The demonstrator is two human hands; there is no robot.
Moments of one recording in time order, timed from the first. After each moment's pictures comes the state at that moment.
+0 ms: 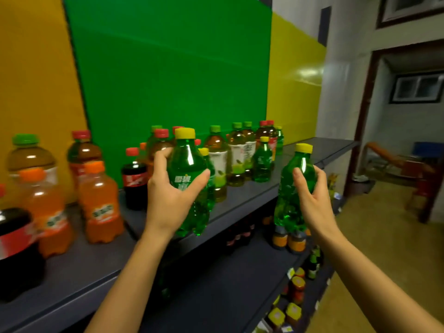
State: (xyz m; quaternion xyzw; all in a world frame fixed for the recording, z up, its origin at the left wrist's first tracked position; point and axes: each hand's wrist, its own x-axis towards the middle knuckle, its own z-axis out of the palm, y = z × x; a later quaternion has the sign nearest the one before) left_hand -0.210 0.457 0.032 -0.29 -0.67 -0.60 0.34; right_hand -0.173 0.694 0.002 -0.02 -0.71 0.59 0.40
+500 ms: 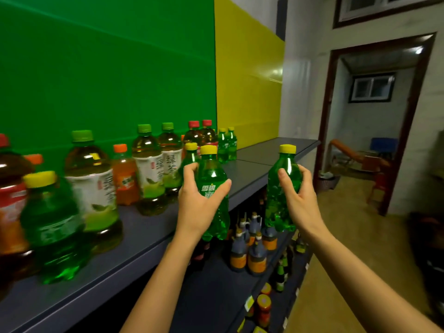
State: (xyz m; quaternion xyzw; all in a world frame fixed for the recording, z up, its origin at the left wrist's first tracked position) left_hand -0.339 0.730 -0.001 -0.29 -0.69 -0.63 0.21; right_hand -0.274 0.910 -0.009 -0.06 -0.72 0.55 0.42
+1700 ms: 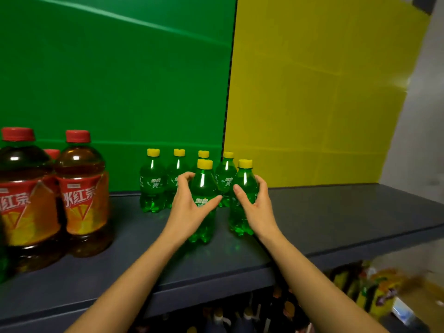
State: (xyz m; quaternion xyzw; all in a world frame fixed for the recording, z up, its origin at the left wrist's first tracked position) left_hand -0.640 1.048 0.002 -0.07 -0.79 -0.51 0.34; right_hand -0.696 1.194 -0.005 0.20 -0.75 0.61 0.19
